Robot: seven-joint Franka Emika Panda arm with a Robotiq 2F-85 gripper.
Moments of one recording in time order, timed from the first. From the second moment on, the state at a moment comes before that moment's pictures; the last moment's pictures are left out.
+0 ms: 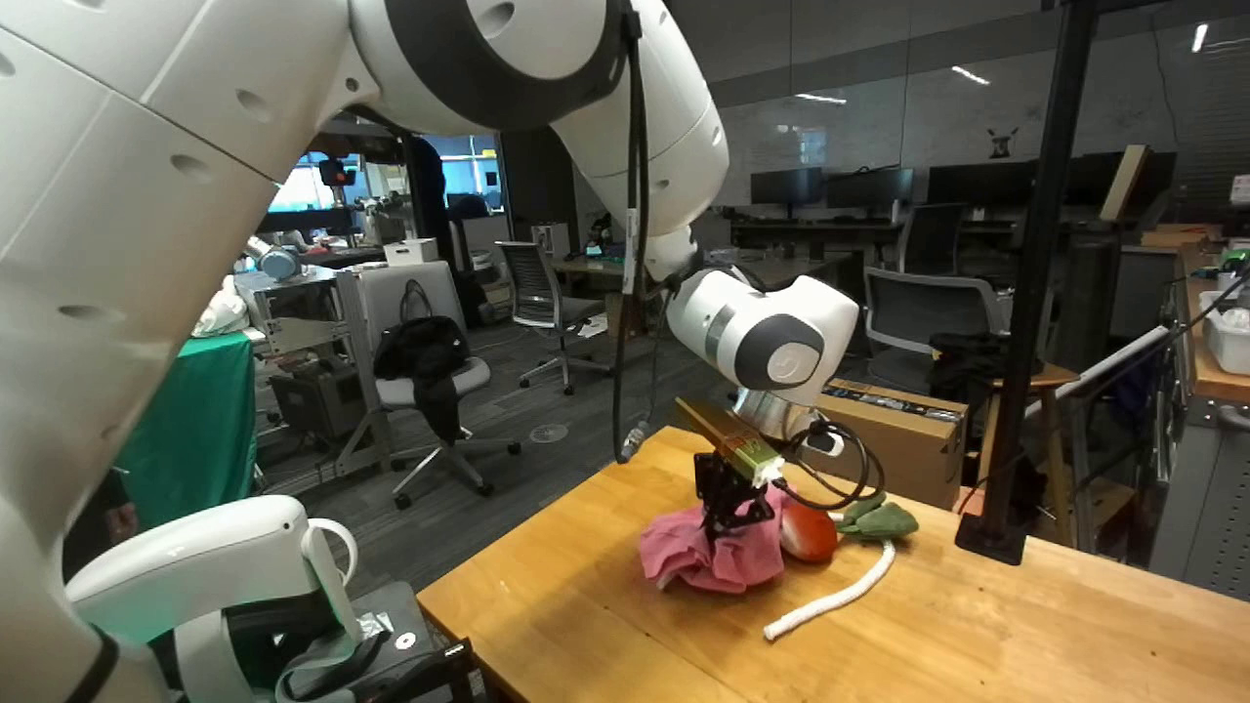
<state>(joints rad) 0.01 0.68 0.14 -1.82 0.20 2.16 -0.07</state>
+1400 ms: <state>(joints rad) -0.07 0.69 0.22 -1.68 0.38 1.38 -0.60</state>
